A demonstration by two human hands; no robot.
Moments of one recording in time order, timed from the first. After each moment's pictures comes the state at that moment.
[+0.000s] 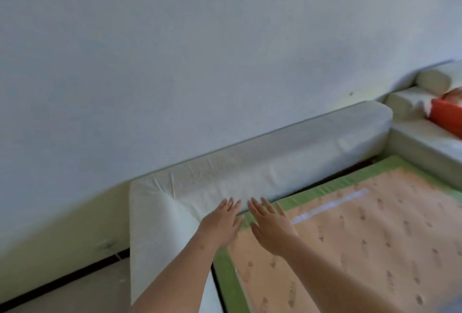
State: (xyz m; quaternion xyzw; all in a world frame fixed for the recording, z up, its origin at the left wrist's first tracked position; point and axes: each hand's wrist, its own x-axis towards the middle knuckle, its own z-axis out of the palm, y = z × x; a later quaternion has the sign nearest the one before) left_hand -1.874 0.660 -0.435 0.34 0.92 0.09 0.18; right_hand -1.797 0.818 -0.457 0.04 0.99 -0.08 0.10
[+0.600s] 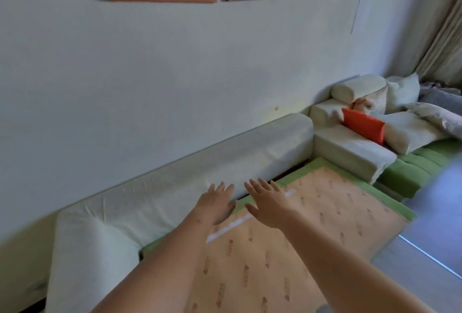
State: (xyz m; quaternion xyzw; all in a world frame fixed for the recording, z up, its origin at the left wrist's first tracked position) left_hand -1.706 0.924 -0.333 0.42 0.90 0.00 0.12; right_hand -1.602 1.076 -0.345 0.11 0.99 -0.03 0.05
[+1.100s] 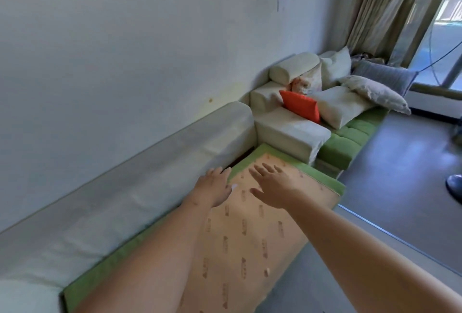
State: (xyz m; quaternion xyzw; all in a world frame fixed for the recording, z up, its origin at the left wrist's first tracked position) left_hand -1.624 1.245 -0.327 0.49 0.86 -0.02 0.13; right_hand -1.486 1.389 -0.352 0.20 0.98 -0.03 0.07
